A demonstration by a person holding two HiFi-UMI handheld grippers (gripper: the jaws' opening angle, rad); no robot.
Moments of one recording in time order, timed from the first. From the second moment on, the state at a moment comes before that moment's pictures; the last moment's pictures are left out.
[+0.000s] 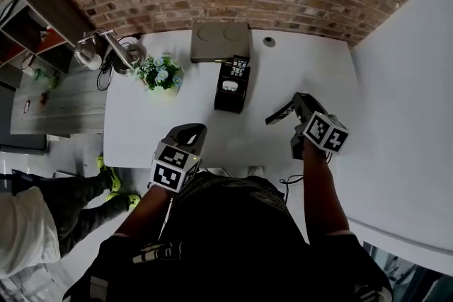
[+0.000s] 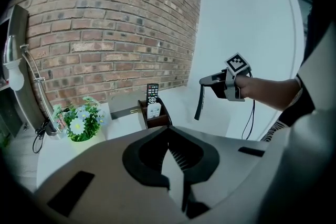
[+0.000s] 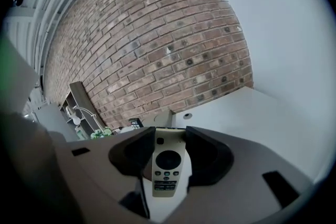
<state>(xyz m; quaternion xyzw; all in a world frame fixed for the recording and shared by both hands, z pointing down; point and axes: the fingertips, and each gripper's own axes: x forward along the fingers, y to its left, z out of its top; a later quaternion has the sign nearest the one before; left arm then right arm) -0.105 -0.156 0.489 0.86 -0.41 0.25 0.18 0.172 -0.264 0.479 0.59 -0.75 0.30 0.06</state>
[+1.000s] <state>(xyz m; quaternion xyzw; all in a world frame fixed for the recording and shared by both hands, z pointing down) -0.209 -0.122 0.501 0.83 -0.46 0.23 0.22 0.034 -0.307 0.496 0.64 -0.73 0.24 0.02</state>
